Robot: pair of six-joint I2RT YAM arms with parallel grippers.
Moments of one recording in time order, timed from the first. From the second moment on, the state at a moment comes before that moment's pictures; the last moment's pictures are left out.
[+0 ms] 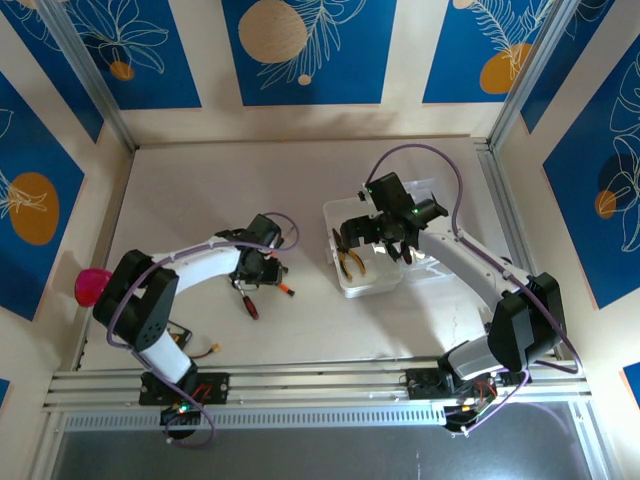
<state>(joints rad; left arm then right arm) -0.56 1.64 0.92 -0.57 0.03 -0.49 0.52 1.45 1.17 -0.73 0.02 0.22</state>
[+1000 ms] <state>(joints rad) -0.49 1.71 0.97 -0.64 0.05 -0.42 0.51 1.44 1.16 -0.73 0.00 0.22</state>
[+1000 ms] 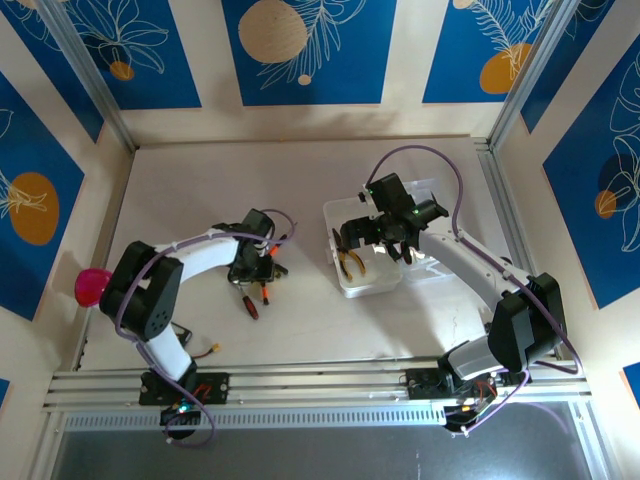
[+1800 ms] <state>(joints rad) -0.43 1.61 1.00 -0.84 -0.14 -0.34 0.48 1.42 1.16 -0.72 -0.06 0.22</state>
